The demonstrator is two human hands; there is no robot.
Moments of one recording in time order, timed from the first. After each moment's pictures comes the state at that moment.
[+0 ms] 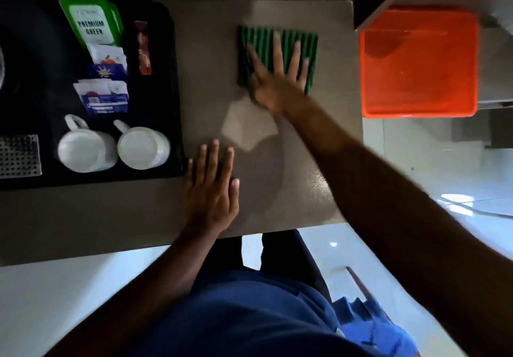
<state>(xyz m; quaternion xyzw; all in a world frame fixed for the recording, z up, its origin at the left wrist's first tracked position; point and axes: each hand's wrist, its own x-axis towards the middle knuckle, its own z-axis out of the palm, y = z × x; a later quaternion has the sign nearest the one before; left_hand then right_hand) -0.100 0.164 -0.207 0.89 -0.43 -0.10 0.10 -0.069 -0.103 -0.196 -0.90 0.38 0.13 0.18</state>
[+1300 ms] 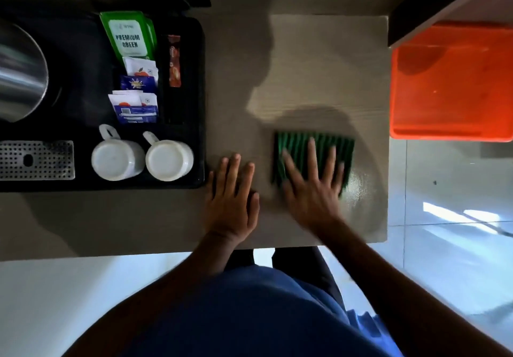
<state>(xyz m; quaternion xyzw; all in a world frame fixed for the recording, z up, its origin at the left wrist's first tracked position) -0.101 0.163 -0.204 0.90 -0.41 -0.11 0.11 -0.209 0.002 -0.190 -0.91 0.35 0.13 0.16</state>
